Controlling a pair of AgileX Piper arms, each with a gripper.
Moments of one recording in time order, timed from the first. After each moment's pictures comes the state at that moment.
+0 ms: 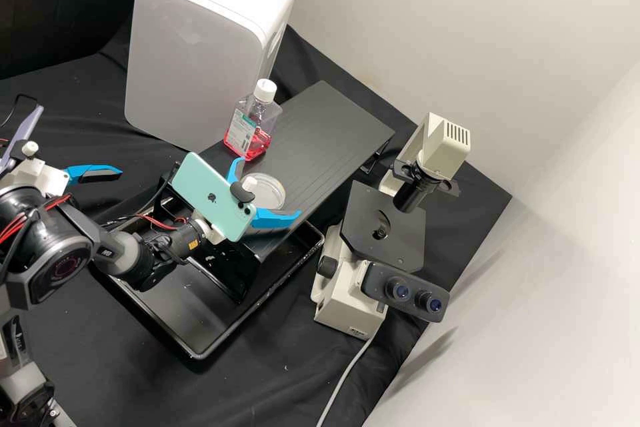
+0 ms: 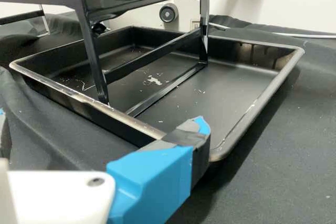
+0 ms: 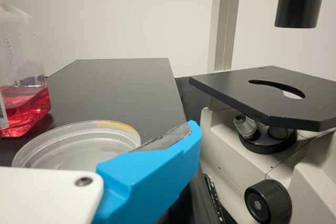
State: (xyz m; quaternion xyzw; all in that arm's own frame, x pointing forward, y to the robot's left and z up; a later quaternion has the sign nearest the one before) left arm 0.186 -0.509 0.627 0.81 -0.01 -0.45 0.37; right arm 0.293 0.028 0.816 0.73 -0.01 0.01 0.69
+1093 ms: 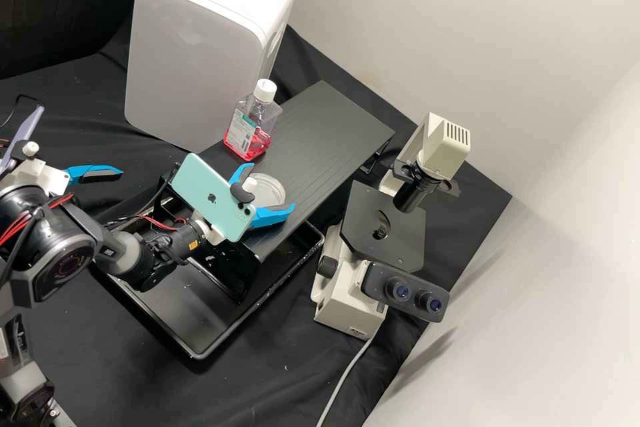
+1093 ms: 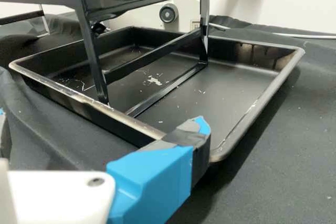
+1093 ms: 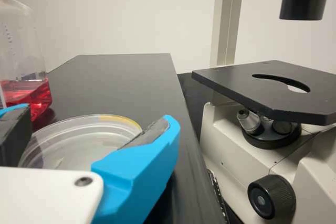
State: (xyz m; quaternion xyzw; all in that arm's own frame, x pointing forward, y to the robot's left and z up) left arm 0.187 -0.509 0.626 0.81 -0.01 -0.45 0.37; right arm 0.294 0.026 0.813 0.72 -0.01 0.00 0.69
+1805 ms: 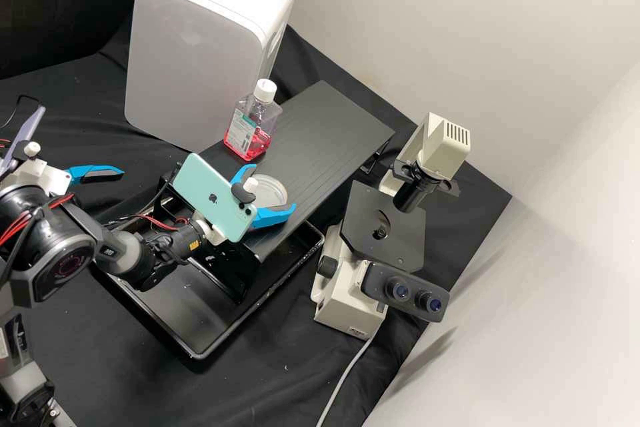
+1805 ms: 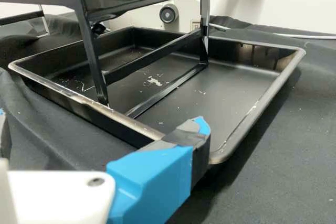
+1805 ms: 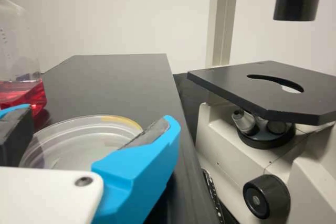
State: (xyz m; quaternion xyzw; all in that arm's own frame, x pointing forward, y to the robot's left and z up) left arm 0.189 -0.510 0.625 0.81 -0.01 -0.45 0.38; right arm 0.295 0.025 0.814 0.73 -0.02 0.00 0.69
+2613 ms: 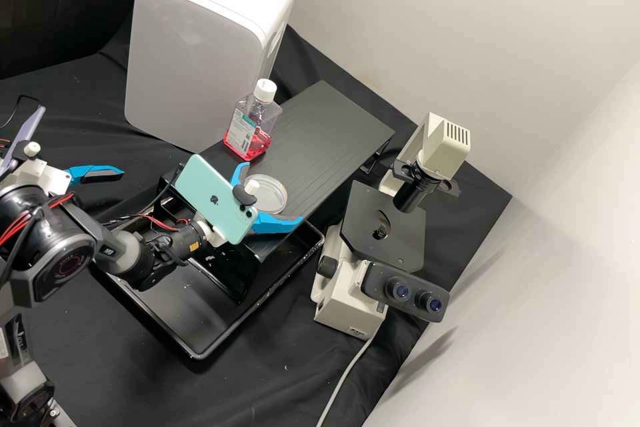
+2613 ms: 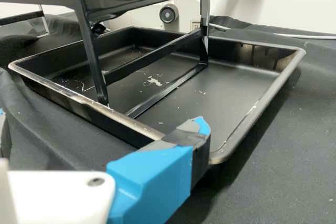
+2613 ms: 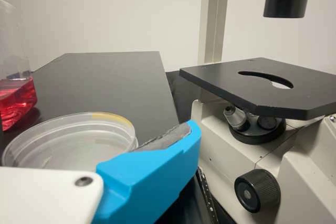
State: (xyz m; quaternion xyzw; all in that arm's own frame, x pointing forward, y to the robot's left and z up) left arm 0.189 -0.509 0.625 0.81 -0.01 -0.45 0.38; right arm 0.295 0.024 0.815 0.72 -0.03 0.00 0.69
